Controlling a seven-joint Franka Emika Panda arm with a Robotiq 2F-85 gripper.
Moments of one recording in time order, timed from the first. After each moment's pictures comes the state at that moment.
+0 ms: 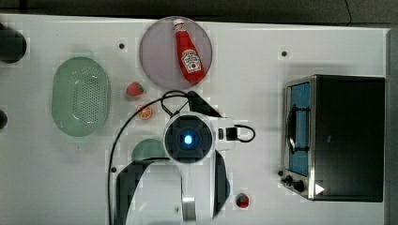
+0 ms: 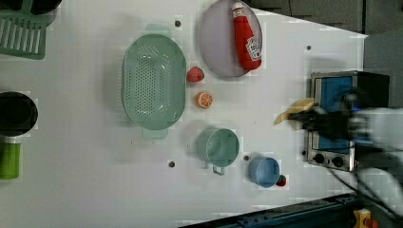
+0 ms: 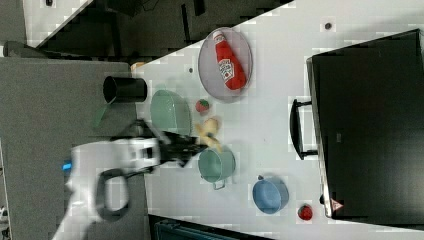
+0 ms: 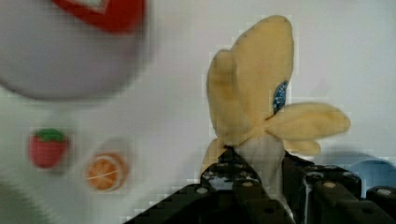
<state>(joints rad) -0.01 -0.16 0.07 -2.39 -0.01 0.68 0.02</state>
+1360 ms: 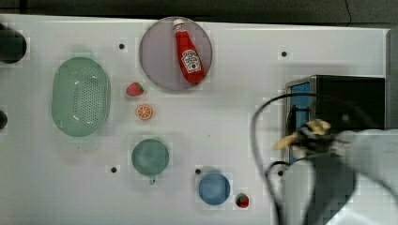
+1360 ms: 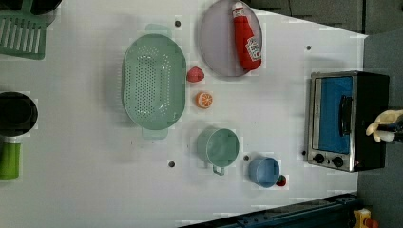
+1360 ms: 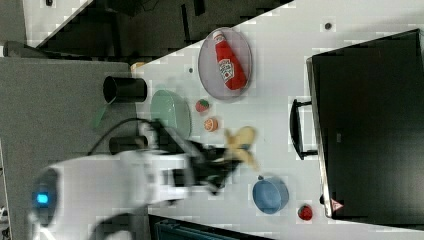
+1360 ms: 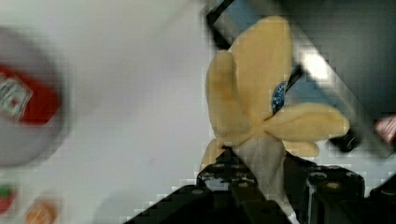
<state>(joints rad) -0.02 -0.14 -0.48 -2.08 -0.02 0.35 -0.49</state>
